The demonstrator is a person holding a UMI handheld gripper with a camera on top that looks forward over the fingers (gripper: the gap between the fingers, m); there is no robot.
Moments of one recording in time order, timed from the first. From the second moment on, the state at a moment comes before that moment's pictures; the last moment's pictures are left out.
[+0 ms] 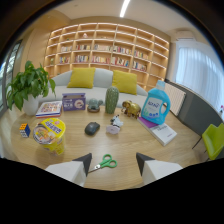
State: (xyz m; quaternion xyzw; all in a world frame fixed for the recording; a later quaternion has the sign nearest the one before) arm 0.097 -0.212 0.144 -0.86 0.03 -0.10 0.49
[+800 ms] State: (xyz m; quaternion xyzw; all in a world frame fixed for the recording) arm -0.071 -0.286 0.130 -0.87 -0.02 -0.04 0.49
